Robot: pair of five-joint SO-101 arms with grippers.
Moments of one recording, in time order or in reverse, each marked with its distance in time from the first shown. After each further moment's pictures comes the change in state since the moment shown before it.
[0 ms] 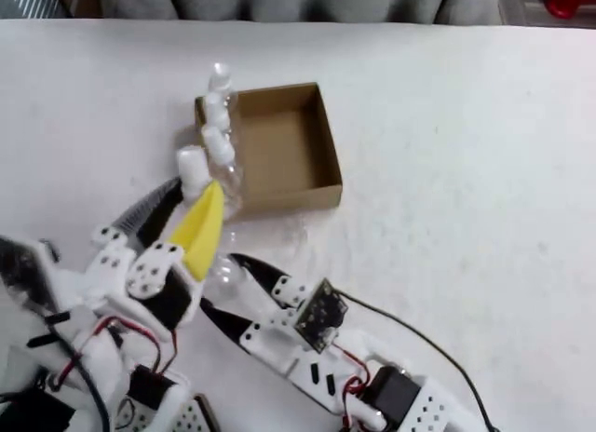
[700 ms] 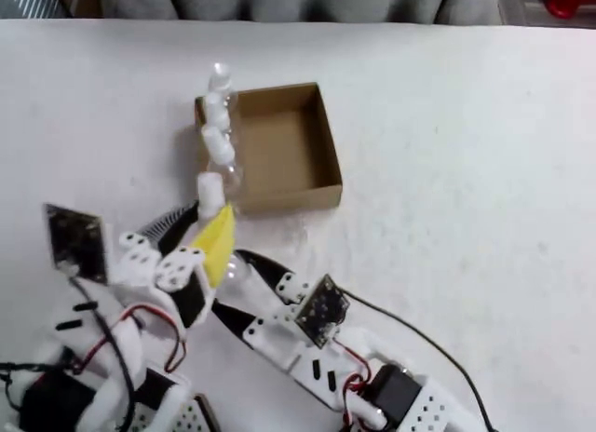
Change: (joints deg) left arm 0.1 0.0 6.9 6.4 -2.7; right arm 1.9 0.0 0.0 0.6 0.1
